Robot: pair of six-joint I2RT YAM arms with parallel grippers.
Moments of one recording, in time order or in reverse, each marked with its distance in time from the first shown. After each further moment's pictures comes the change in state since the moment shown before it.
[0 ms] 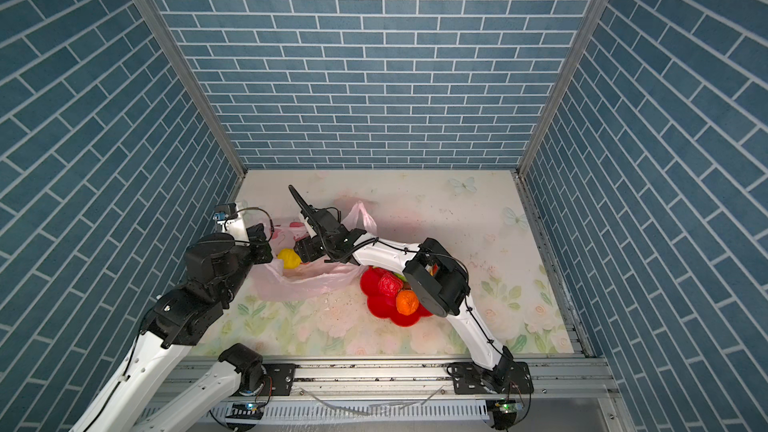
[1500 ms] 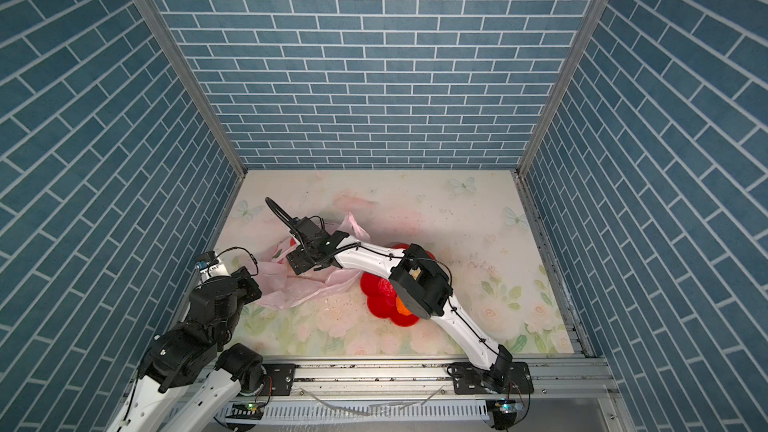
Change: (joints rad) left arm 0.000 -0.306 -0.256 -0.205 -0.153 -0.262; right arm 0.065 0.196 0.297 -0.279 0.072 -0.061
